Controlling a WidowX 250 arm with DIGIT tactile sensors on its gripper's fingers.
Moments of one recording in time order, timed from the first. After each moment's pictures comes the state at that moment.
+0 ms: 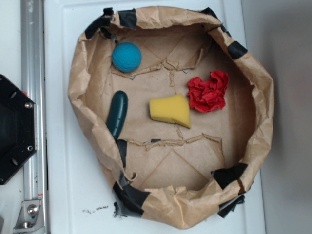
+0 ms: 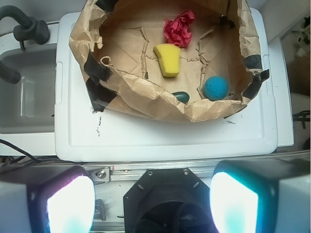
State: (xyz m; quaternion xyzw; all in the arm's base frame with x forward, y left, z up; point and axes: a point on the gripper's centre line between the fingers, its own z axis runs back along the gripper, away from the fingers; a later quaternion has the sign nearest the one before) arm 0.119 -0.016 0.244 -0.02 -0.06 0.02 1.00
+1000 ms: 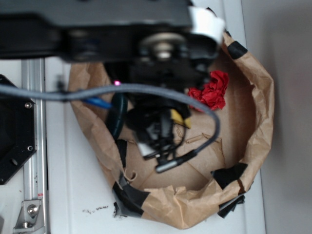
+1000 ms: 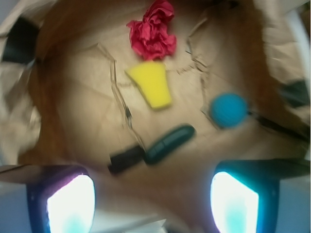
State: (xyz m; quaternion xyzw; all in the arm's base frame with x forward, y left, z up) arm 0.237 0.009 0.148 -0.05 0.05 0.19 0.98
